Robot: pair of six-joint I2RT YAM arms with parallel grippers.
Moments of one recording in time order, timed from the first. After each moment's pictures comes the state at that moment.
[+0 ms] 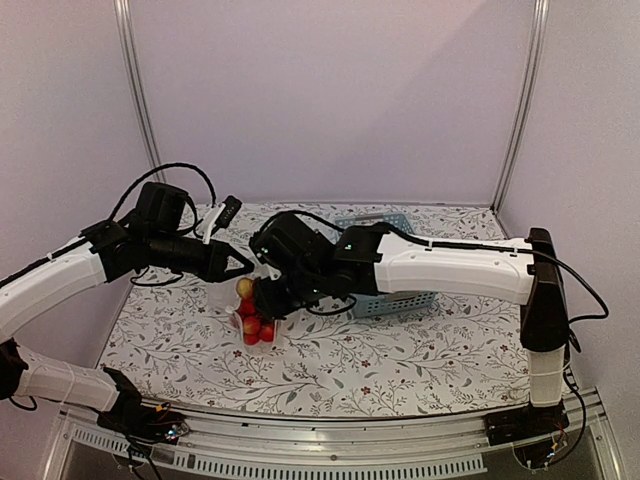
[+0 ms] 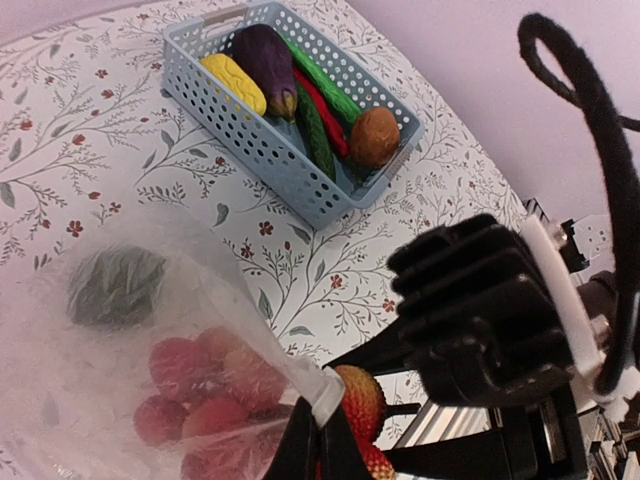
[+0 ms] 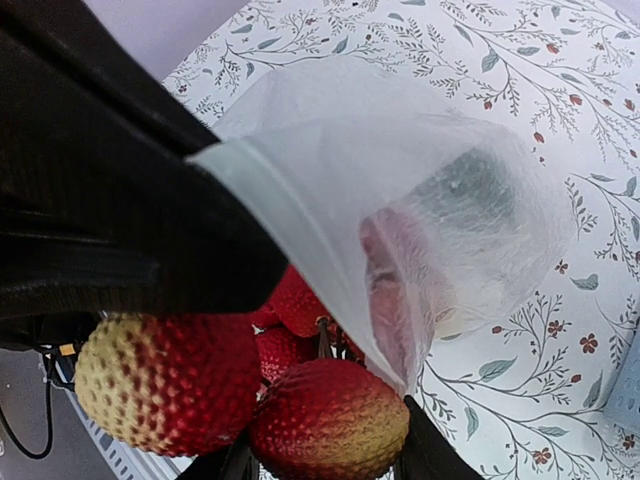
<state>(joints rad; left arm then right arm) -0.58 1.15 0.97 -0.49 0.44 -0.25 1.23 2.07 1.88 -0.62 0.15 0.51</state>
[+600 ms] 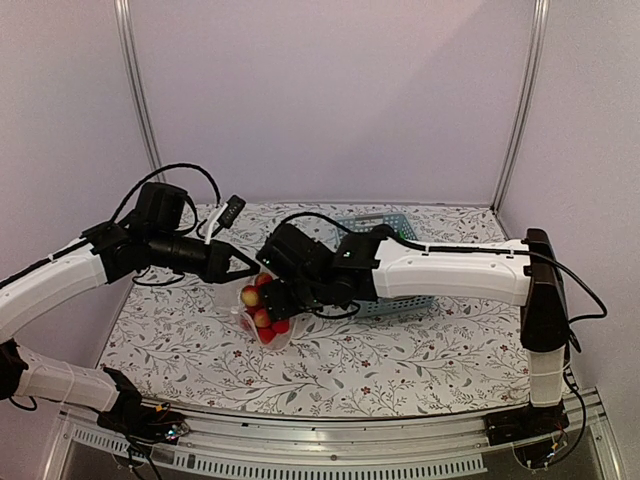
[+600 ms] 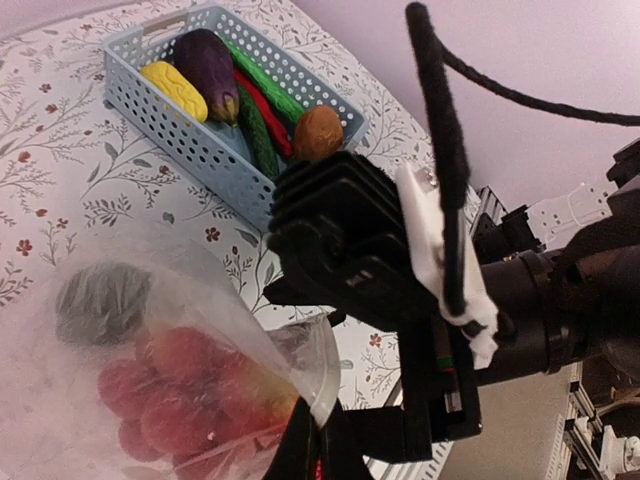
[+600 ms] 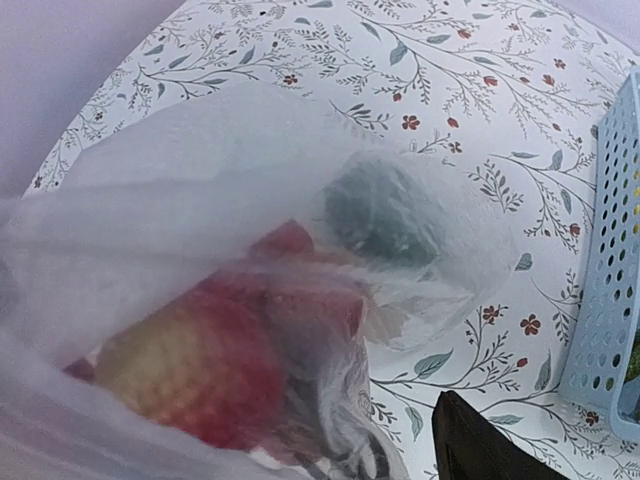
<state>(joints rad) -0.58 1.15 0.95 -0.44 0.57 -0.25 1.23 2.07 1.84 -0.65 0.33 0.57</state>
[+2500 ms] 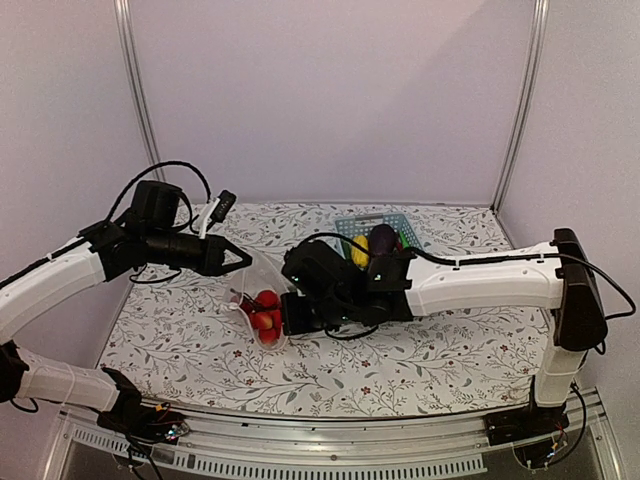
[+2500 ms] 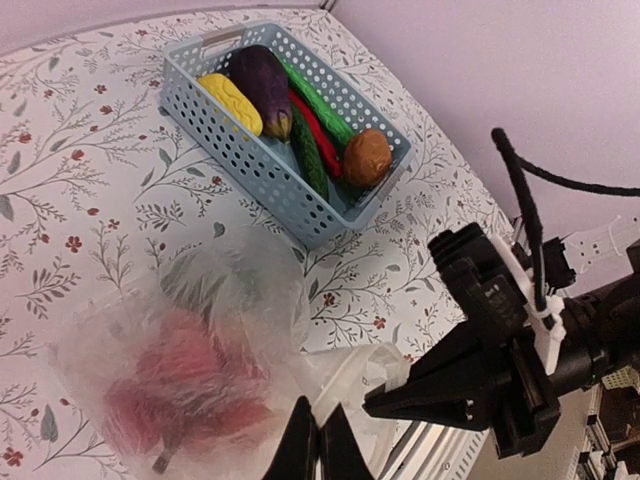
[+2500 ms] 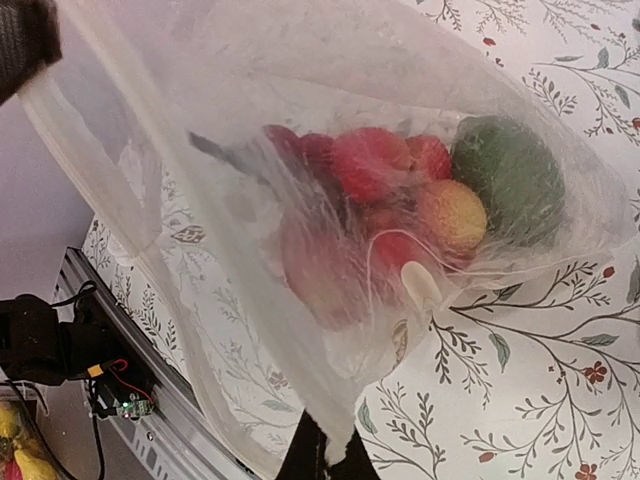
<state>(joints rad) -0.53 1.14 0.95 -0.43 0.50 -0.27 1.26 1.89 1.50 -0.39 0.18 0.82</state>
